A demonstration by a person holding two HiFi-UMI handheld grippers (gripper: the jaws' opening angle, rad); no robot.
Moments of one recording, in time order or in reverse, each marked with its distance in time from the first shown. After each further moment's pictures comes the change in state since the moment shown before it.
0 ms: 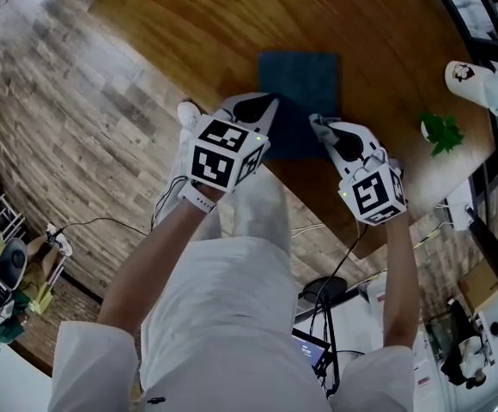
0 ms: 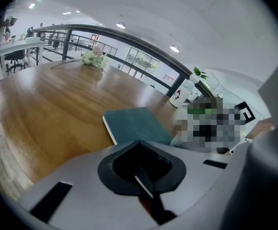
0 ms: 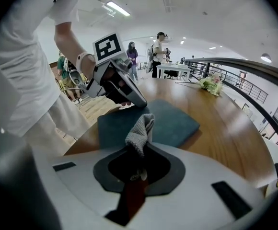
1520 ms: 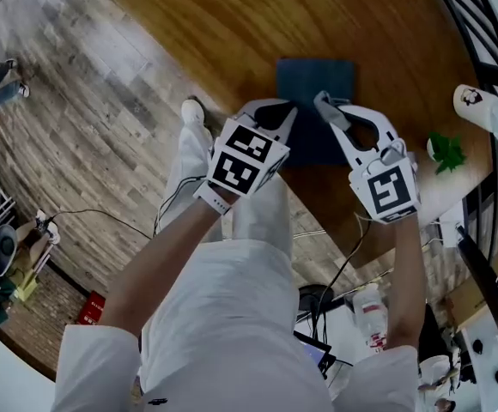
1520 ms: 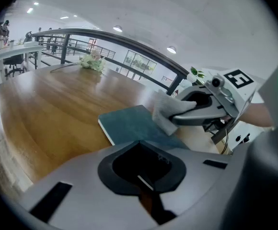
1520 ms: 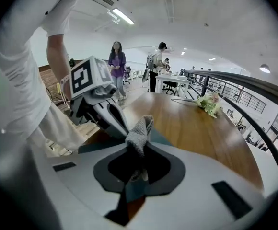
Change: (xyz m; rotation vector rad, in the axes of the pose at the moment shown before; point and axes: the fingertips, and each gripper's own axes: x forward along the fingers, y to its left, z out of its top) left arm 0.001 -0.004 -0.003 0.040 -0.028 0.001; right arm 0.000 -0.039 0.071 -0.047 -0.098 -0.033
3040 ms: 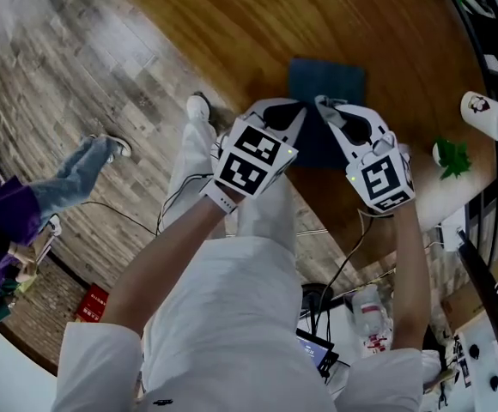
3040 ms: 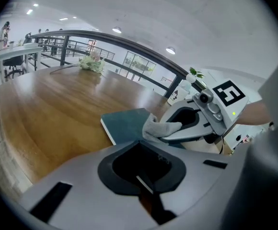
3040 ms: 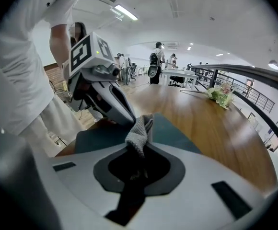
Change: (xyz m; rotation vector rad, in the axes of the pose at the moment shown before) left arm 0.001 0.001 0.000 0.012 -0.011 -0.004; right arm 0.035 0.012 -0.028 -0.023 0.038 0.078
